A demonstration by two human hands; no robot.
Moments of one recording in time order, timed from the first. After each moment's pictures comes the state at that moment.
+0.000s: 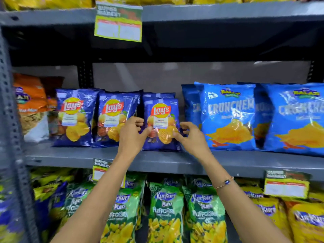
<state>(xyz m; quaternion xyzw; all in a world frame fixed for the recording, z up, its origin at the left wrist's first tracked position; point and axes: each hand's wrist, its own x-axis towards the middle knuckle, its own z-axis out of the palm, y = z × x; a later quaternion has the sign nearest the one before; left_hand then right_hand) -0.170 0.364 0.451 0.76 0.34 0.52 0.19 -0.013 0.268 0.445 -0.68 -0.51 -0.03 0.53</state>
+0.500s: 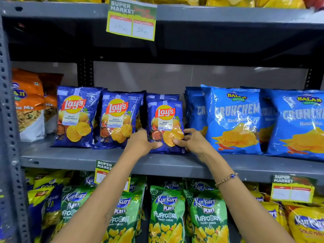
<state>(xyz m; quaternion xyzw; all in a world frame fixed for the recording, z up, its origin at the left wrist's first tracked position) -0.168 0.387 0.445 0.84 0.40 0.30 0.23 -0.002 0.295 0.441 -0.66 -0.45 0.19 0.57</state>
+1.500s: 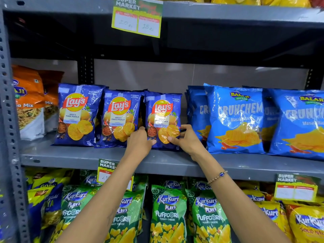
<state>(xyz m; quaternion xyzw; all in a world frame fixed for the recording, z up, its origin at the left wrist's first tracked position) -0.171 0.385 0.441 0.82 0.42 0.35 0.16 -0.022 0.317 0.435 -0.66 -0.47 0.11 0.57</state>
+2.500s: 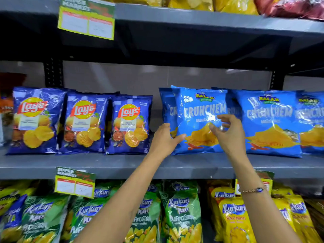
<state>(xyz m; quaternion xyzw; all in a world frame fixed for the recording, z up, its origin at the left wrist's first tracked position) -0.044 0.303 0.451 0.84 0.24 0.40 0.28 0.091 0.171 0.462 -0.68 -0.35 -0.22 0.61</state>
